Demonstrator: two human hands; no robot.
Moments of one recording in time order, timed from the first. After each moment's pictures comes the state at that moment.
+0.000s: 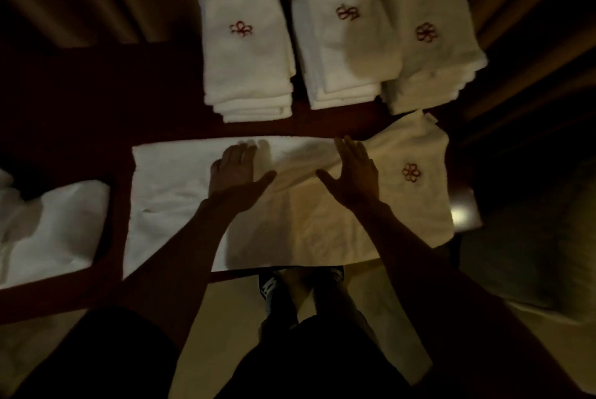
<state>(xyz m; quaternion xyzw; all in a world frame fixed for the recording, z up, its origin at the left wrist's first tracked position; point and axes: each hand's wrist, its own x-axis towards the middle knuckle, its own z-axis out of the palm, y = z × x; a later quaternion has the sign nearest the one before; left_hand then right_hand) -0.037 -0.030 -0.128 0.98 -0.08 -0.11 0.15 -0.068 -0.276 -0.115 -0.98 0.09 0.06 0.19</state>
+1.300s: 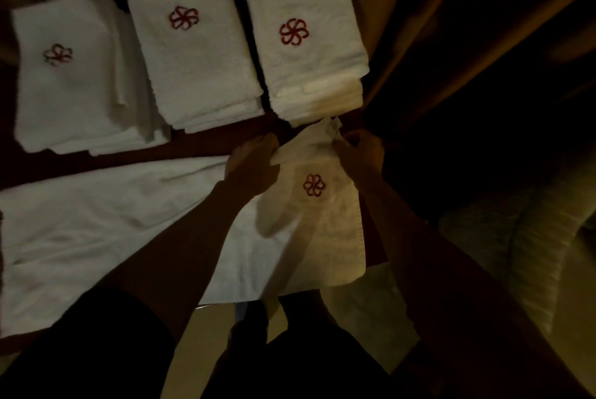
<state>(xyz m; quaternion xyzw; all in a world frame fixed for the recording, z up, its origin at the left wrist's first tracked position) 0.042 -0.328 -0.127 0.96 -0.14 -0.16 0.20 0.019 -0.541 -0.146 -0.83 0.36 0.06 0.43</state>
